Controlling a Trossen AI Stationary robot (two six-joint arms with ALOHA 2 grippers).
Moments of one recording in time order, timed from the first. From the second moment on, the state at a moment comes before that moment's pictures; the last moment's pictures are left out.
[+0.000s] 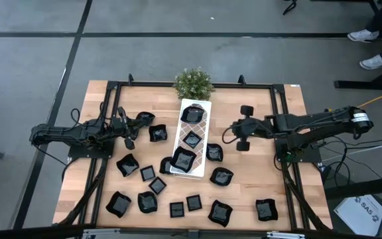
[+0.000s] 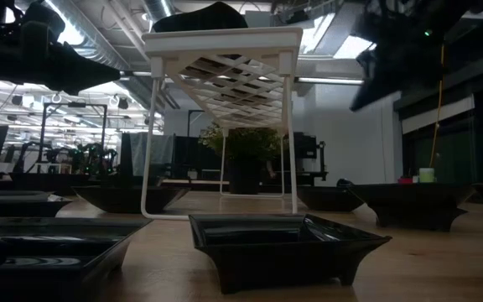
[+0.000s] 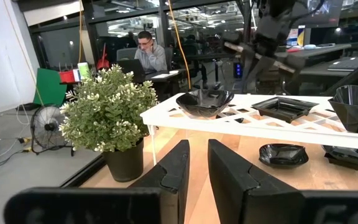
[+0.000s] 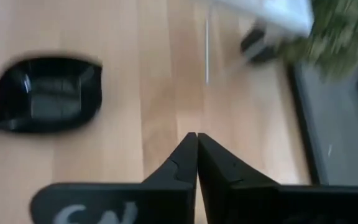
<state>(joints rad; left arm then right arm) -0.02 0.01 0.01 0.05 -0.40 0.09 0.04 1.08 0.77 -0.58 0.44 -0.14</state>
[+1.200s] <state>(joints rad) -0.02 0.01 0.01 0.05 -0.40 0.09 0.04 1.08 0.71 -0.92 0.35 0.35</state>
